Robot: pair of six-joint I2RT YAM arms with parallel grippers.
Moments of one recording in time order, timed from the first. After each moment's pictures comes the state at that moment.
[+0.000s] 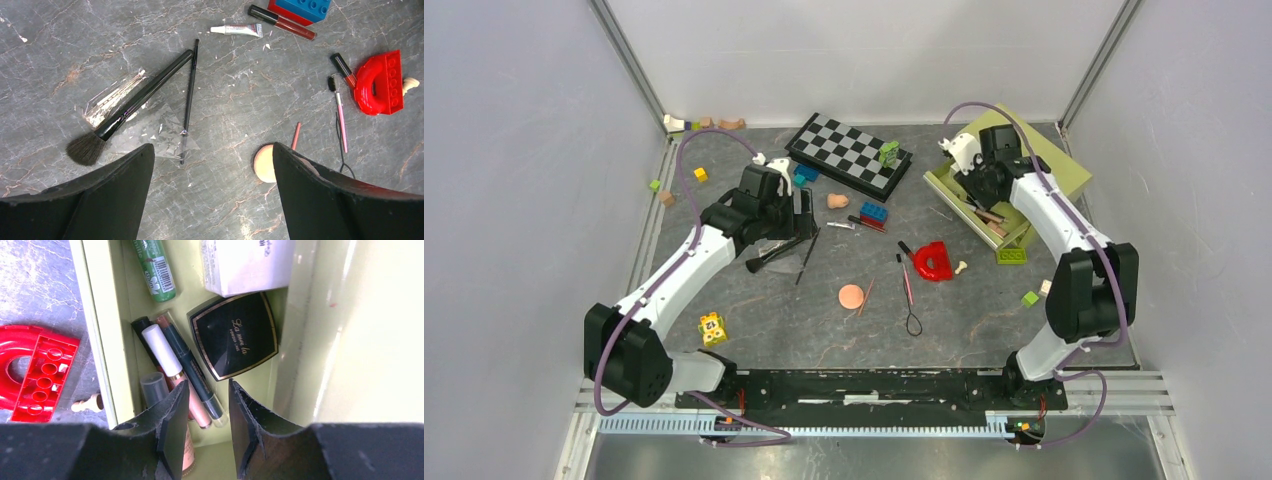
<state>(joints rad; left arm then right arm) -0.42 1.32 1.08 -0.57 0.01 -0.34 0.16 1.65 1.35 -0.66 0.05 -0.58</state>
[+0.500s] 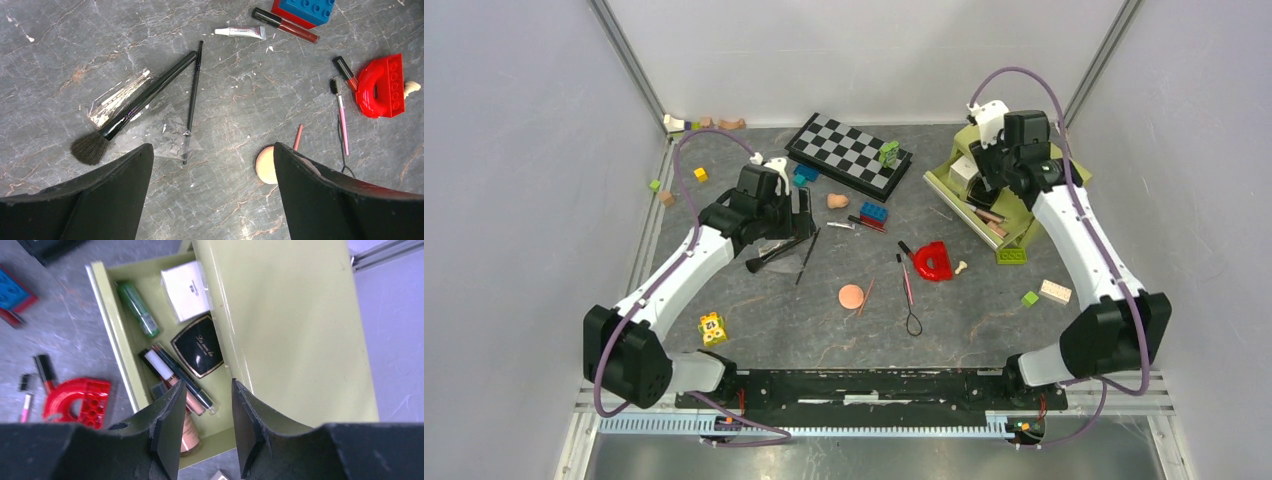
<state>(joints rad) -0.40 1.31 1.08 -0.57 0.01 -0.34 0.16 1.47 1.41 -0.64 0.08 -0.38</state>
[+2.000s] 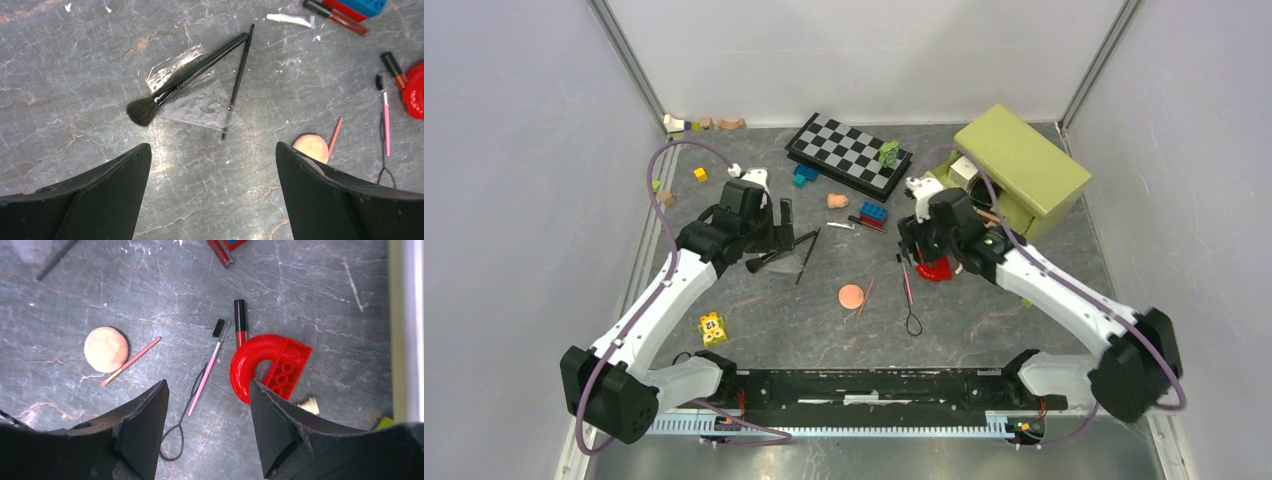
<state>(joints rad) -0.40 1.13 1.03 -0.70 -0.16 -0.33 0.61 1.19 0.93 -0.44 0.03 0.12</state>
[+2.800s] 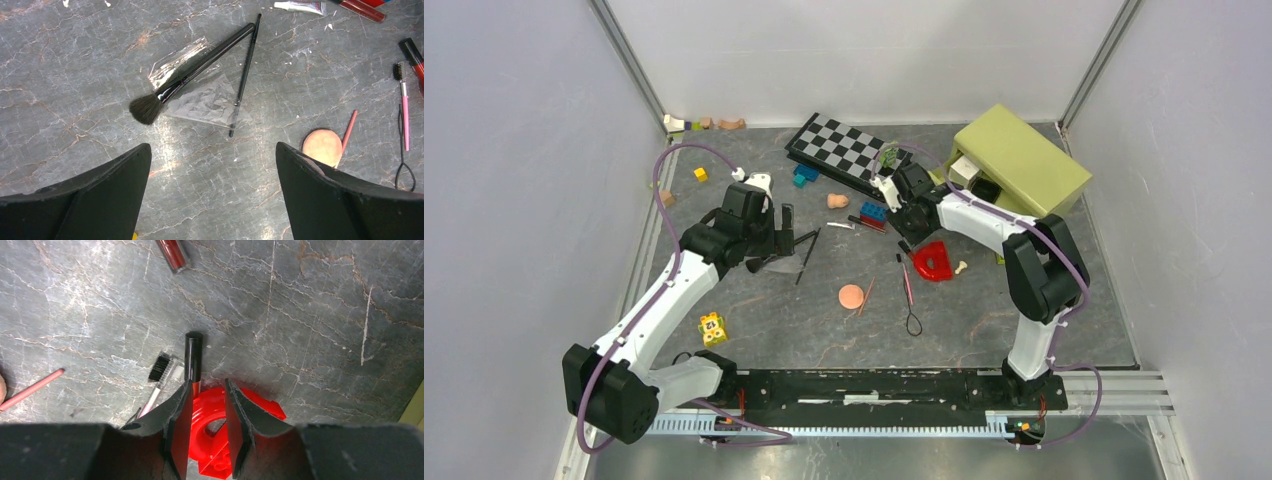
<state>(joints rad) -0.40 1.13 0.98 -0.68 -0.16 -0.29 0.55 1.84 1.30 -0.59 0.02 -0.15</state>
